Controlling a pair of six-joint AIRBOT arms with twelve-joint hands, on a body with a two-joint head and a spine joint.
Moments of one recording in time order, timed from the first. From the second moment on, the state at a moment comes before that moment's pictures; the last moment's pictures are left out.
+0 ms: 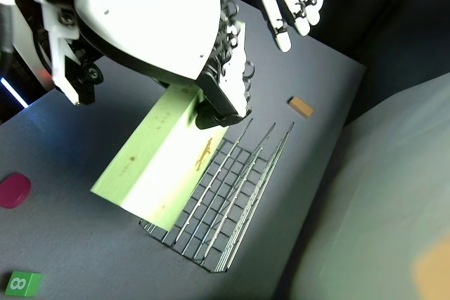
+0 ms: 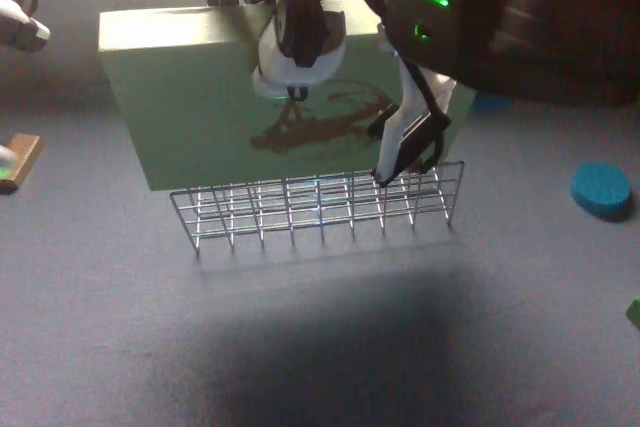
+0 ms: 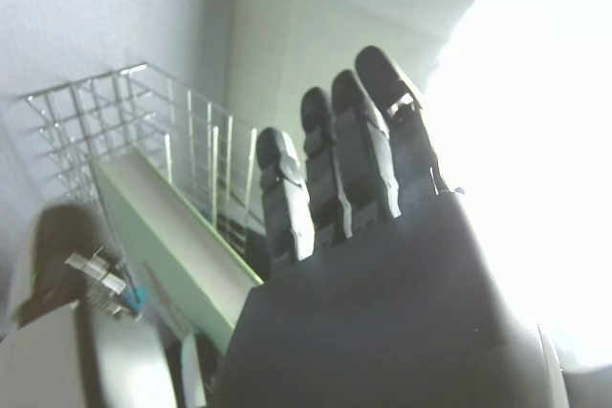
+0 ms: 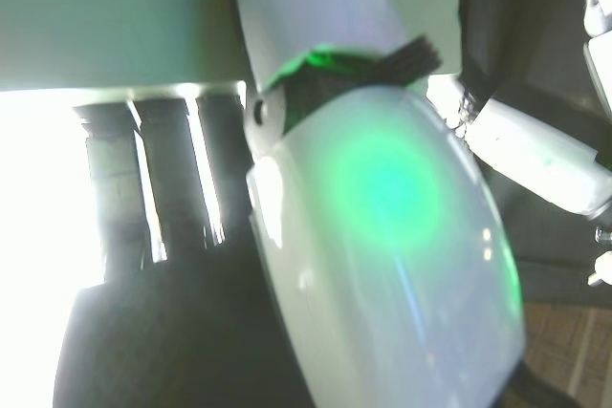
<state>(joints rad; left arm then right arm) -0.06 -0.53 0.56 1.07 0.82 0.36 0.00 -1.41 0.91 -1.13 -0.79 0.25</state>
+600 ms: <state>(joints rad) -0.06 -0.53 0.56 1.07 0.82 0.36 -0.09 -1.47 1.00 -1.20 -0.79 0.29</state>
